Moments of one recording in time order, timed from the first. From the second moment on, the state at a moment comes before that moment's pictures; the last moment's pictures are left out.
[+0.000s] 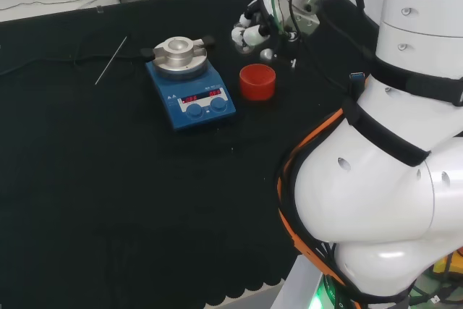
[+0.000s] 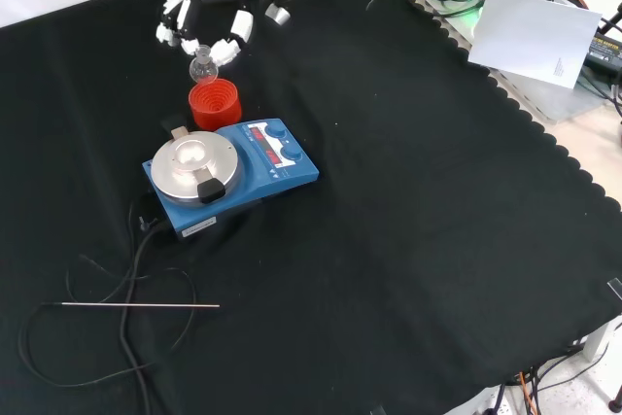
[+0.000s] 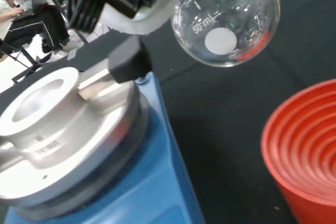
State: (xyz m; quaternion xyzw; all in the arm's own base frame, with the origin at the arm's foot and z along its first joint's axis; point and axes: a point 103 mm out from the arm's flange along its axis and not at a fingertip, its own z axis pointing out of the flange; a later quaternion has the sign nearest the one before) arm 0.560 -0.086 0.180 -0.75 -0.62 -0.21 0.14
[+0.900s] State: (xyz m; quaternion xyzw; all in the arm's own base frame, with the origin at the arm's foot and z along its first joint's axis) arm 0.612 -0.009 0.211 -0.70 -0.66 -0.23 0.15
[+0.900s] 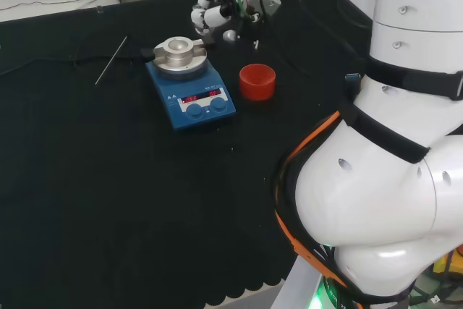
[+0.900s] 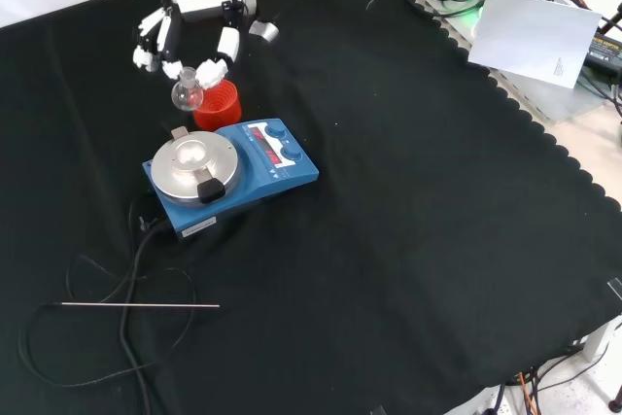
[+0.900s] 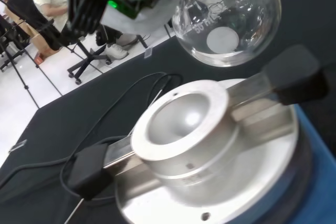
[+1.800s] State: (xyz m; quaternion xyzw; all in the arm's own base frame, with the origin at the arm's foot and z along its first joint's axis) arm 0.639 0.044 0.194 -0.68 -0.68 -0.21 0.17
